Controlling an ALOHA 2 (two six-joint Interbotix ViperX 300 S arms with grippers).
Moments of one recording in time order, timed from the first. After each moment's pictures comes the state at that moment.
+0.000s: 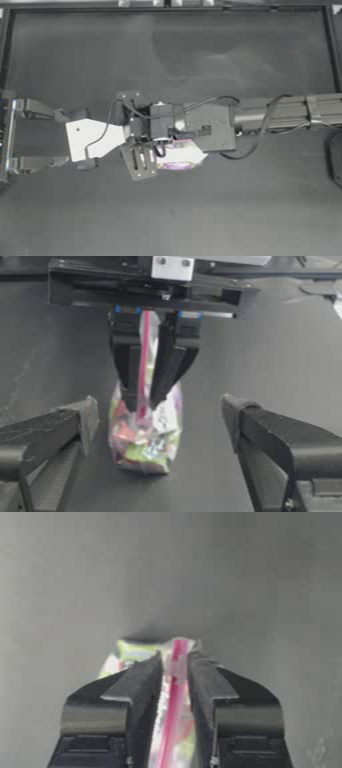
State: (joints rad) left arm 0.08 -0.99 1.23 0.00 -0.09 0.01; right arm 0.00 0.43 -0.33 -0.14 1.05 -0.15
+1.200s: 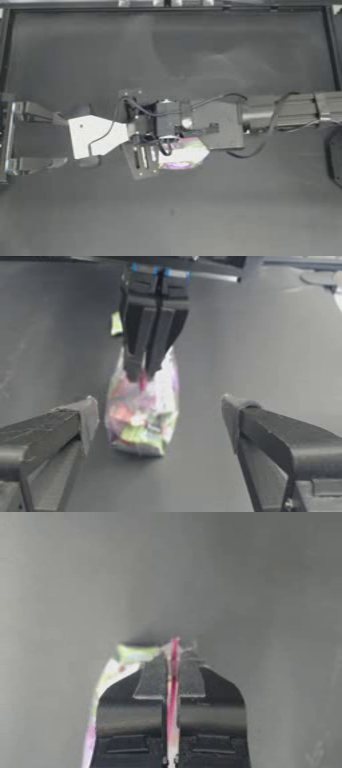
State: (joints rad) left arm 0.08 -1.01 1.26 -0.04 -0.07 0.01; right arm -0.01 0.39 -0.28 -0.13 0.99 -0.14
